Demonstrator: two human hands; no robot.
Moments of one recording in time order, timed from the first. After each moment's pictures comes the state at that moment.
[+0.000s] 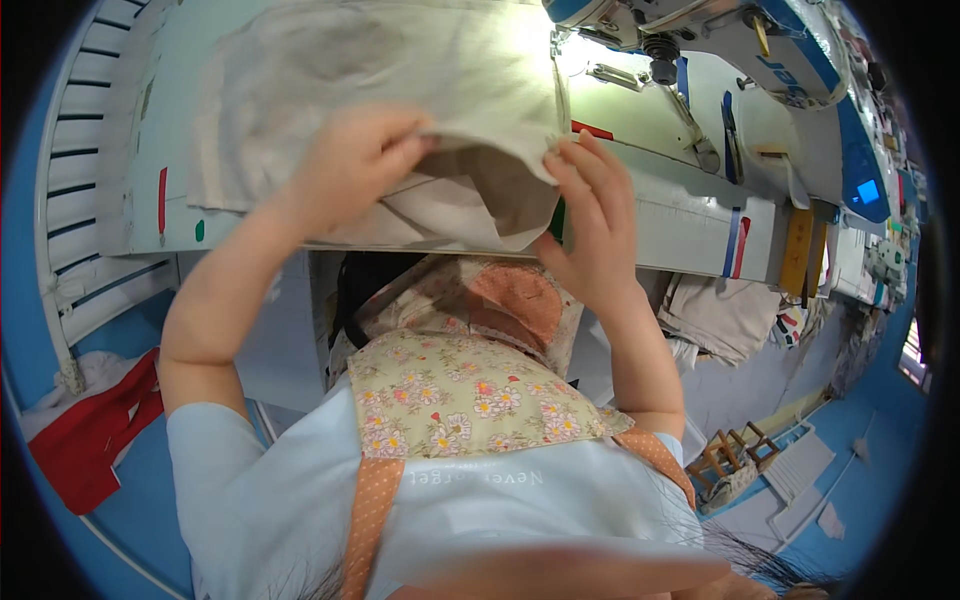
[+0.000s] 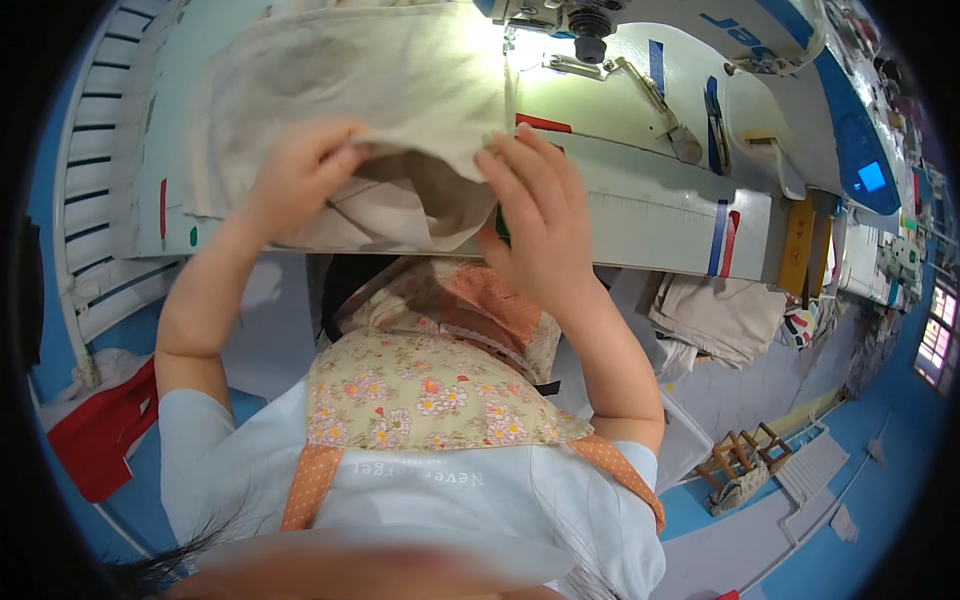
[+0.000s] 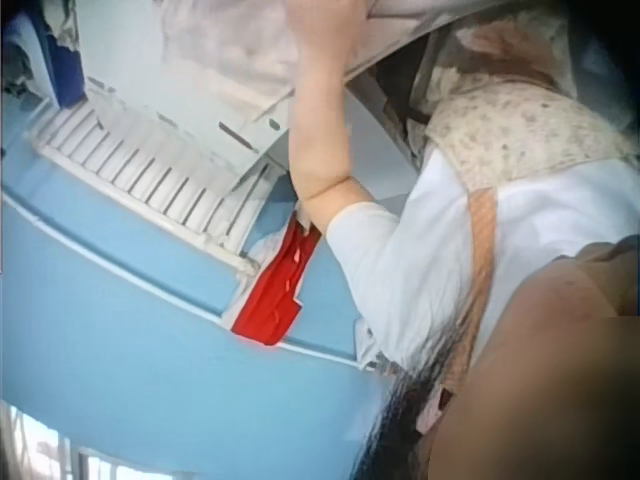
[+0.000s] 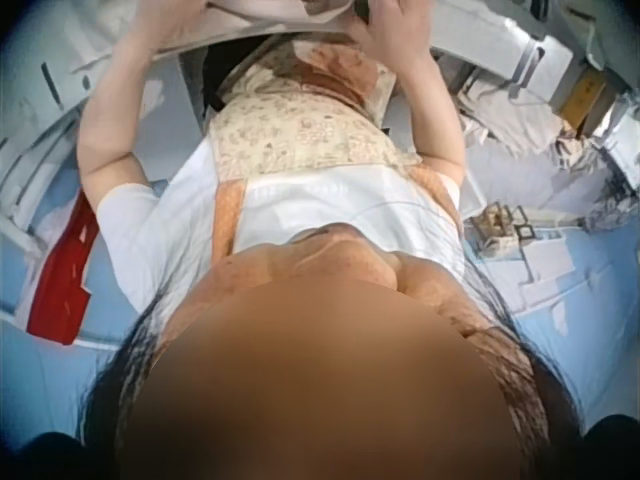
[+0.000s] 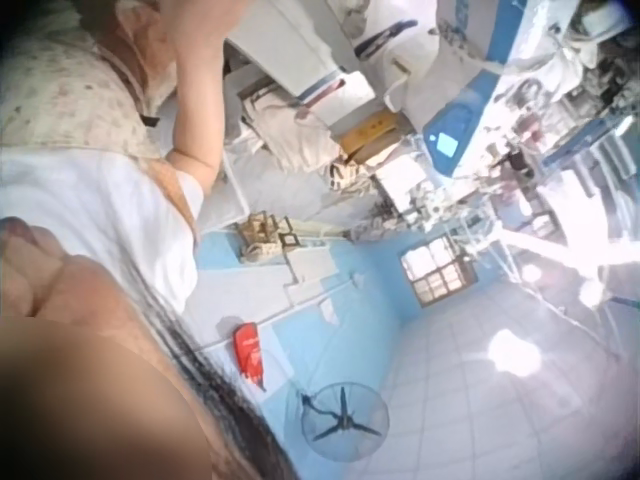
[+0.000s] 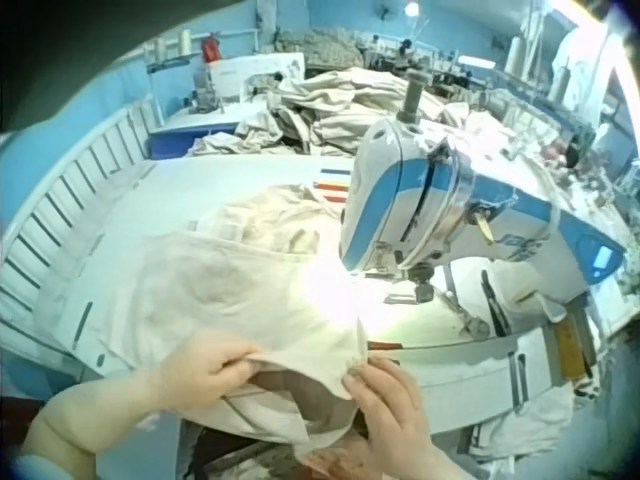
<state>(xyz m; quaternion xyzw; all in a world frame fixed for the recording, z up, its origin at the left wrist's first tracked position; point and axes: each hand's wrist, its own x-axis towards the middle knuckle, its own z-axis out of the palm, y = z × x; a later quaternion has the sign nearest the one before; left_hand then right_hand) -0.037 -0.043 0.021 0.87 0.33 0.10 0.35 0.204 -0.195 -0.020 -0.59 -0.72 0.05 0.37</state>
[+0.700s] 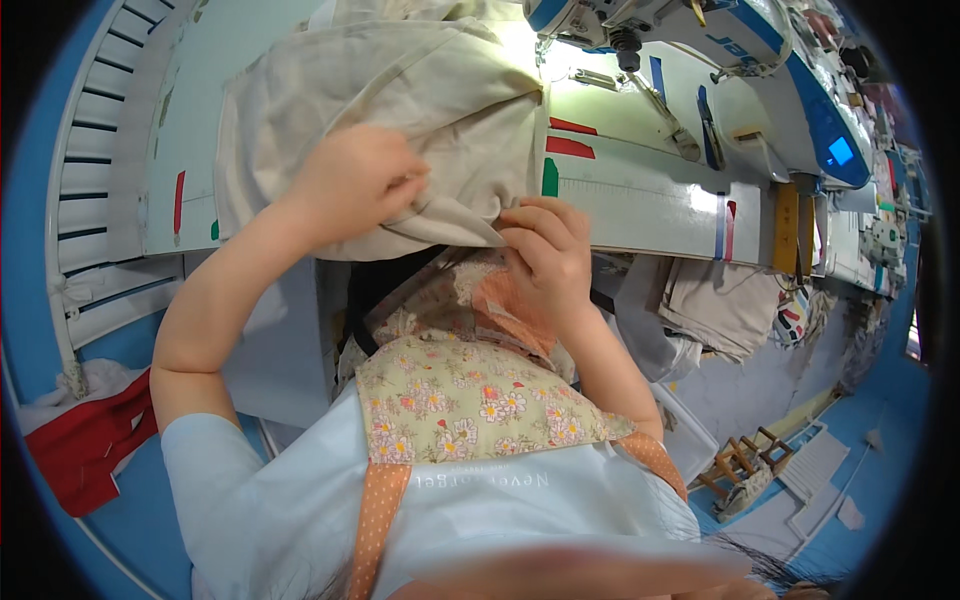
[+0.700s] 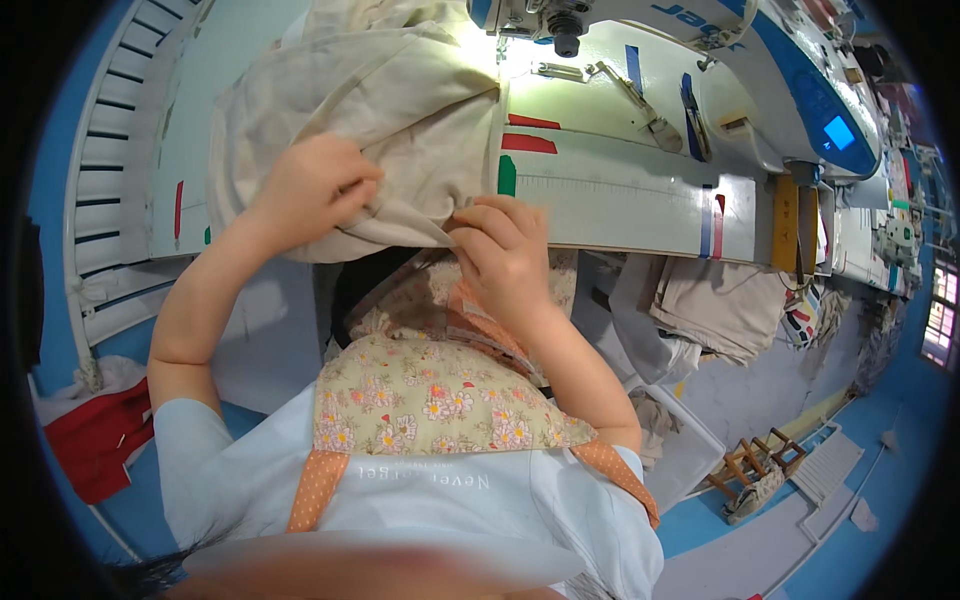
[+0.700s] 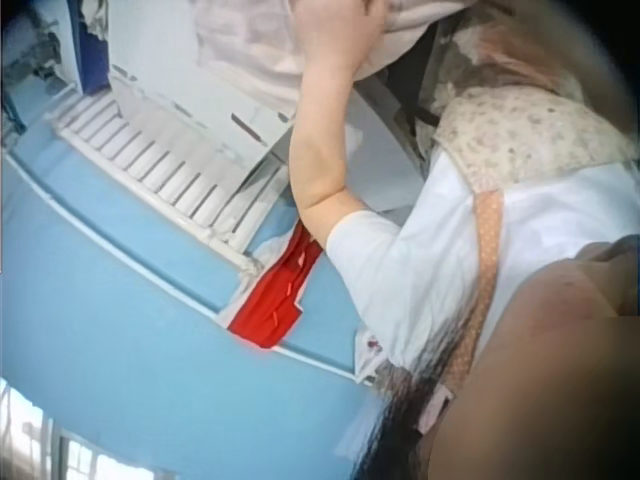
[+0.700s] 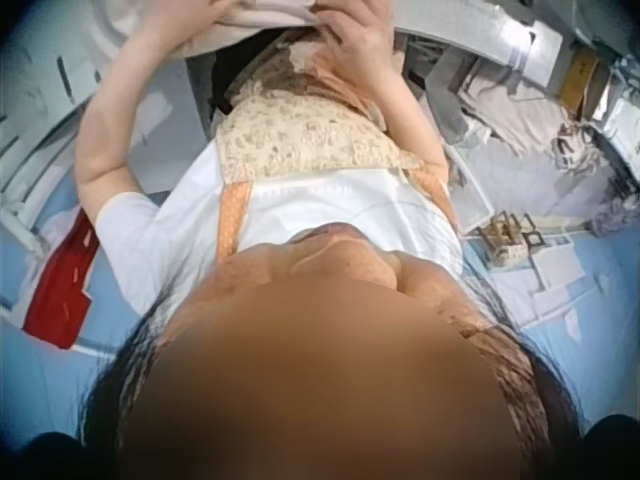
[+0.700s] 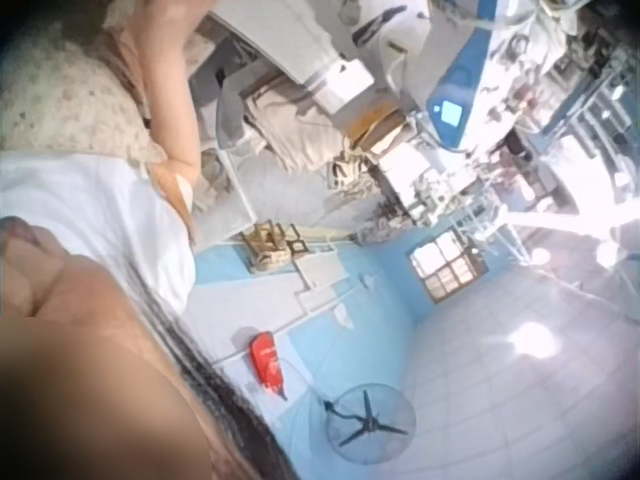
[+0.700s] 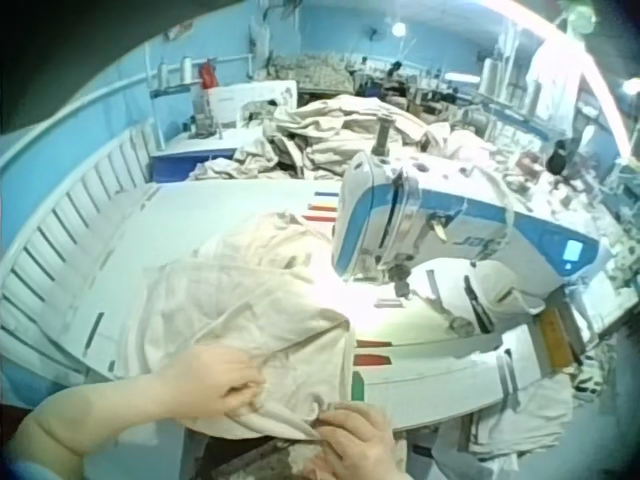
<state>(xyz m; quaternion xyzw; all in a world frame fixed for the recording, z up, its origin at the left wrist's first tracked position) -0.058 -0.066 0.015 0.96 0.22 0.11 0.15 0.164 -0.229 -0.045 -0.56 -0.72 0.02 0.41</state>
